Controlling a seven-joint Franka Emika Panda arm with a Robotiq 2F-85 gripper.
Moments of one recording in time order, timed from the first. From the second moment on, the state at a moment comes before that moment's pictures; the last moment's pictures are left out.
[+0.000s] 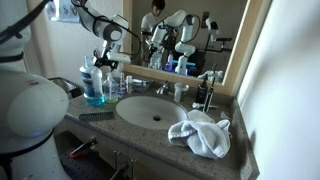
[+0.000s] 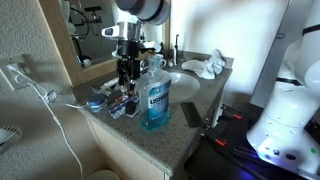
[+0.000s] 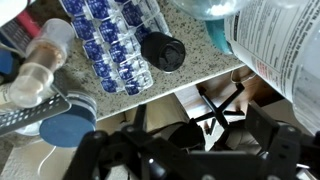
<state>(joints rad) 0.24 0.08 0.23 -2.17 0.47 2.23 -1.23</state>
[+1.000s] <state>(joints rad) 0.24 0.13 0.24 -2.20 0.46 2.25 -1.23</state>
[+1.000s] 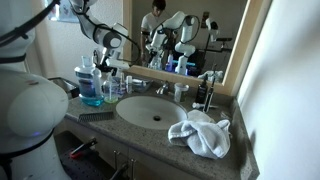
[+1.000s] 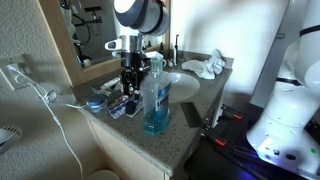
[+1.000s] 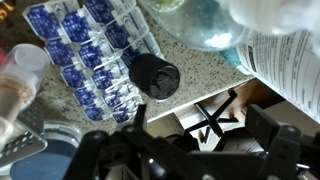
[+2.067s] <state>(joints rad) 0.24 0.21 0.25 -2.20 0.40 2.33 -1.23</state>
